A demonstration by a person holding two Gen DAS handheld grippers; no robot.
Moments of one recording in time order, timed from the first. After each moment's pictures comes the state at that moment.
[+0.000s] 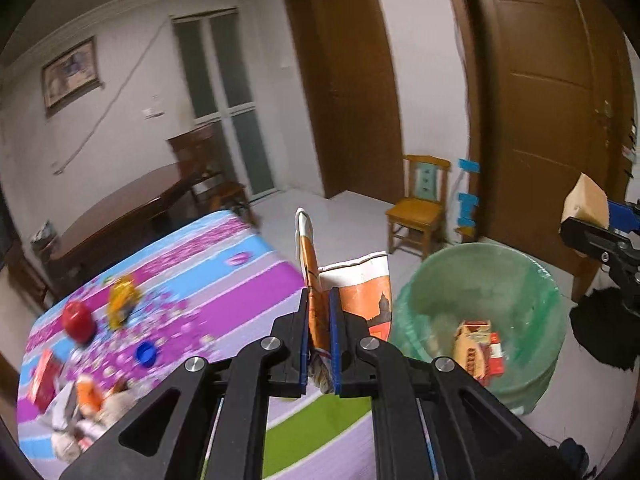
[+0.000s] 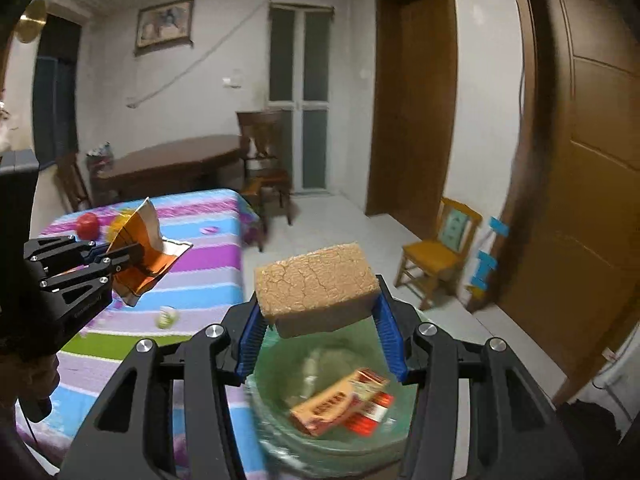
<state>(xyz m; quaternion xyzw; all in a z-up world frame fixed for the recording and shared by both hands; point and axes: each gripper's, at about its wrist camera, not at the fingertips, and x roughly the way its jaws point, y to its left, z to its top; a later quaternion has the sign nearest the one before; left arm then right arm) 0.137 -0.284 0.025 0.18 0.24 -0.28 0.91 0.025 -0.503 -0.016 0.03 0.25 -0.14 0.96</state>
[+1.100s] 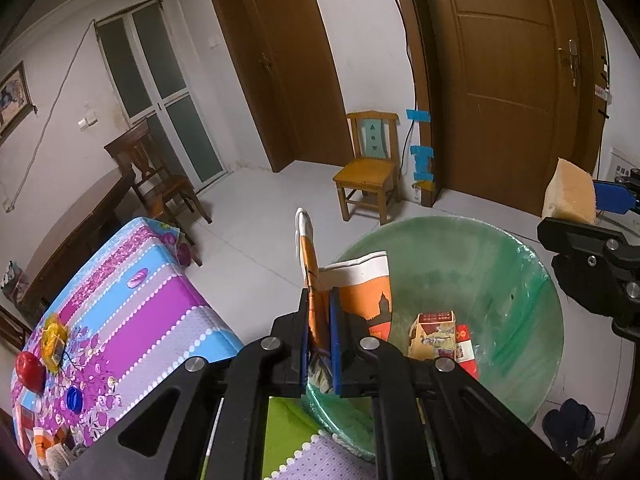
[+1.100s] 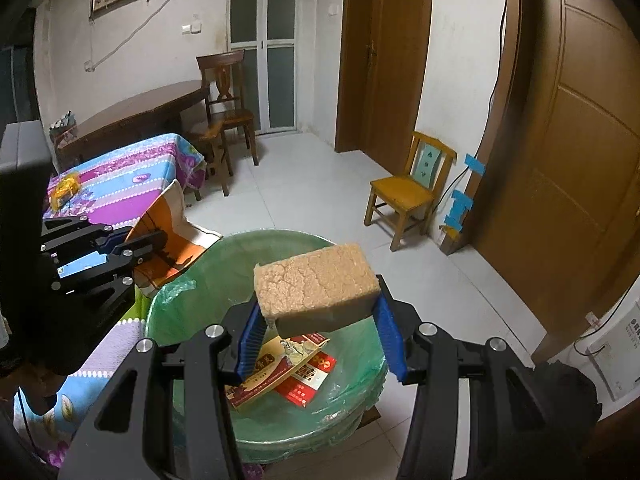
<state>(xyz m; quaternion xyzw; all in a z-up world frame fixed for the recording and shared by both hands) 0.157 -0.409 -0.044 0.25 0.28 -0.34 0.86 0.043 -0.566 -0.063 0.06 0.35 -0.17 0.92</state>
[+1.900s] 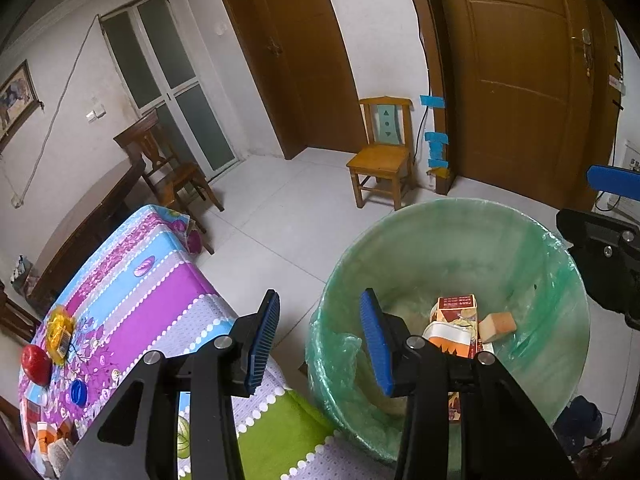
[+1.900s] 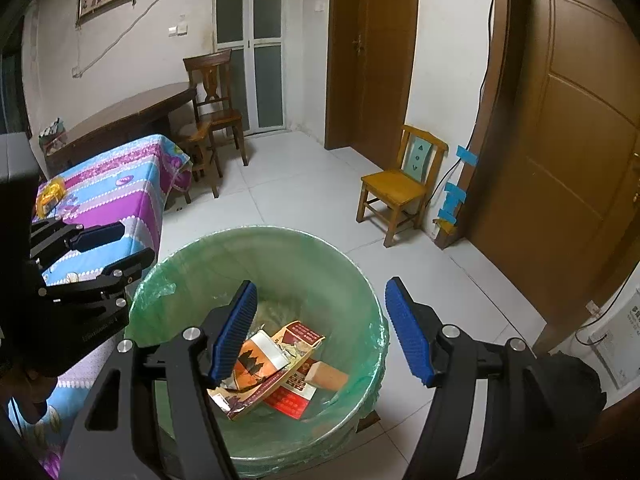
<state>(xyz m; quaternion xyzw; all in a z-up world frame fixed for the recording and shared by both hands) 0.170 -0.410 -0.058 0.27 0.29 -0.31 0.86 0.045 -0.578 -0.073 0.07 0.34 -0.19 0.92</state>
